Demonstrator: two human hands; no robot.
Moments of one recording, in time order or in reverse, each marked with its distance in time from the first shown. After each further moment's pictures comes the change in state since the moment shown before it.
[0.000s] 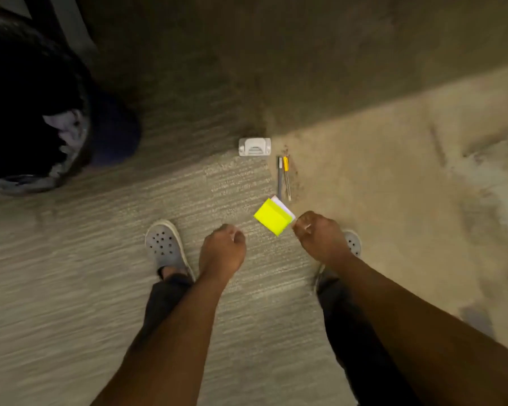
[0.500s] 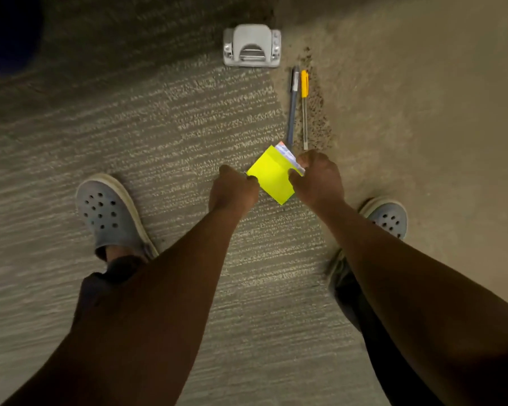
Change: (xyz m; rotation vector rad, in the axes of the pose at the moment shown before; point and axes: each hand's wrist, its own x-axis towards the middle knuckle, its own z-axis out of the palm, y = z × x) left_hand 0.168 -0.032 0.160 -0.082 -0.018 -0.258; right_hand 0.144 0.083 0.143 -0.002 0.079 0.077
